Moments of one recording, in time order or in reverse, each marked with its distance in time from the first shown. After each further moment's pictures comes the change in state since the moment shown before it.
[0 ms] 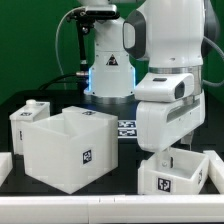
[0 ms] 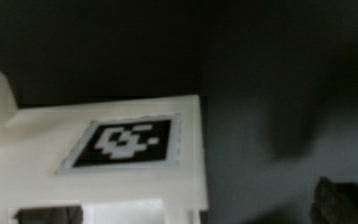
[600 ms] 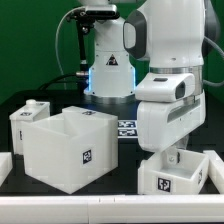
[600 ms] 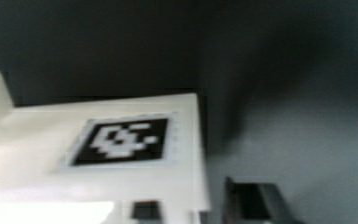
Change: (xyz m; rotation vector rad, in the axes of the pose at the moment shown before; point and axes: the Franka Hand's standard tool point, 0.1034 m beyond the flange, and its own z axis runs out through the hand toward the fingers) arm 0.000 0.000 -0.001 0.000 0.000 -0.001
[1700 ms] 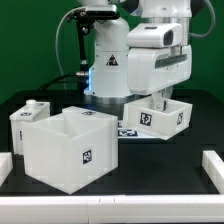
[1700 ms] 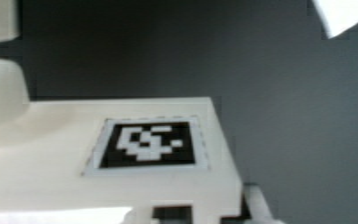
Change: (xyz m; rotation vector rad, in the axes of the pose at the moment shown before) arm -0.056 -0.064 -0.078 0.031 -0.077 0.001
